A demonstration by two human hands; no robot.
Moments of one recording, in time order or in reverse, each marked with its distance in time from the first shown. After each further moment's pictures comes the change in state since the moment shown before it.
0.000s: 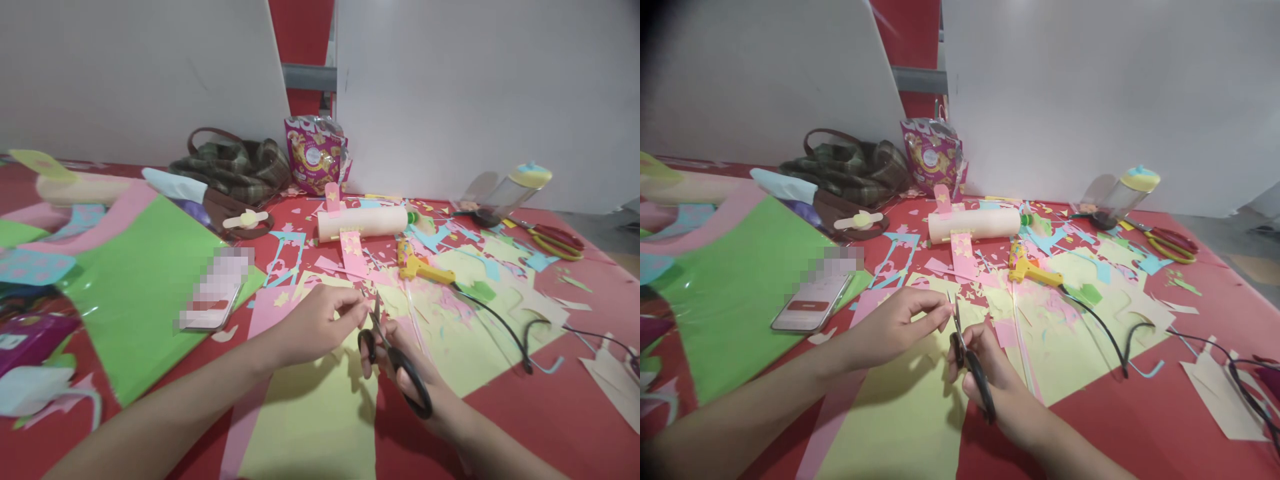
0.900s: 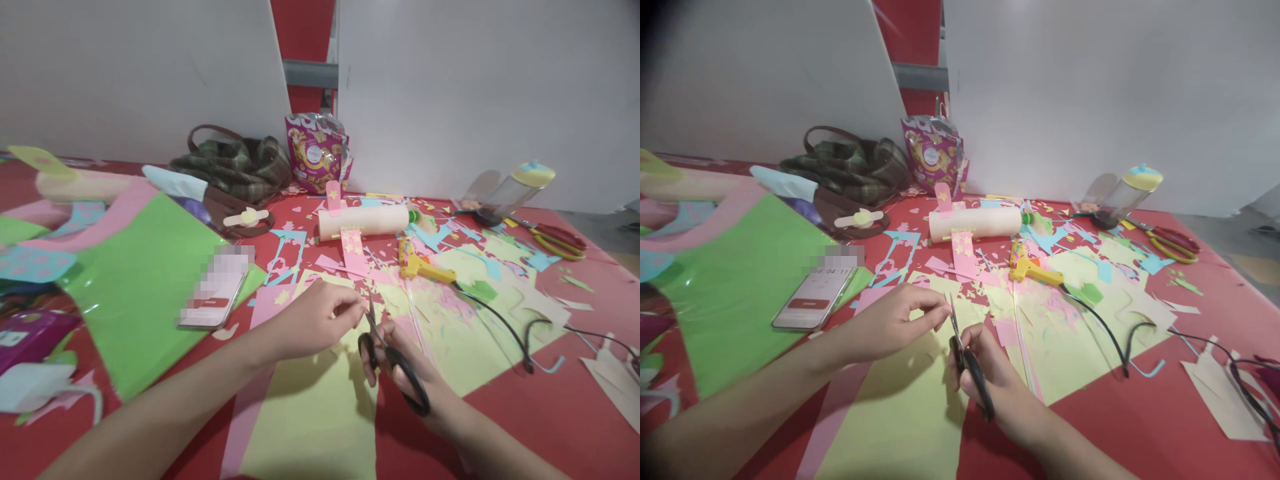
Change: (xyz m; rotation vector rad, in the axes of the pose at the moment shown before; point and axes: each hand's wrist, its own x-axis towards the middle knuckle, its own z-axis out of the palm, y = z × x) left_hand 0.000 -0.001 -0.006 0.110 -0.040 0.018; right_hand 0.003 0.004 -0.001 0.024 -0.024 0.036
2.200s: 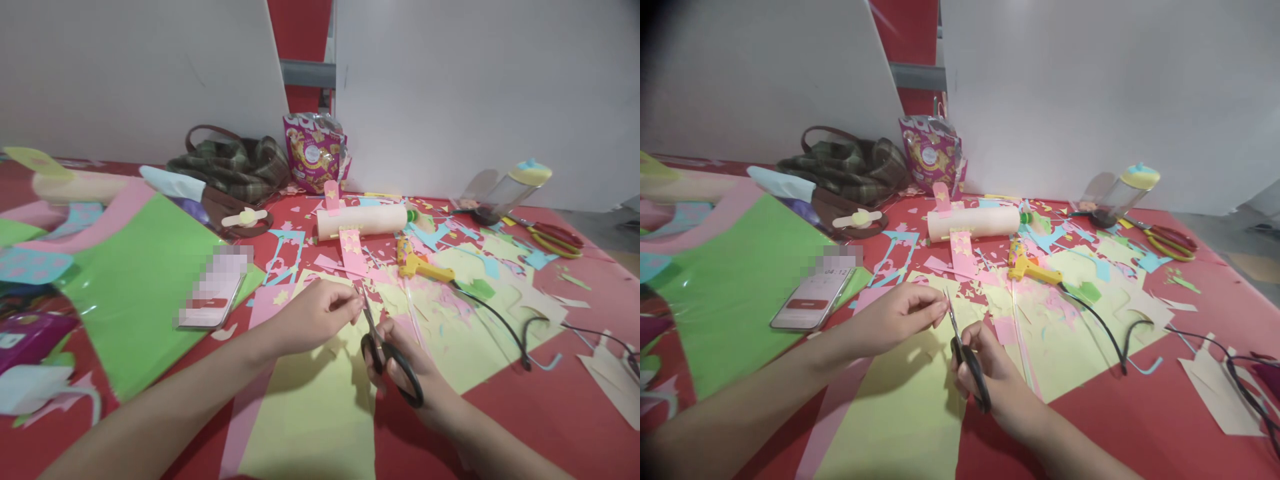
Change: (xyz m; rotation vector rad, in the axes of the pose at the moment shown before) left_hand 0.002 -0.007 0.003 -0.135 -0.018 -0.083; right_hand -0.001 0.001 0.001 0.077 0.020 0.015
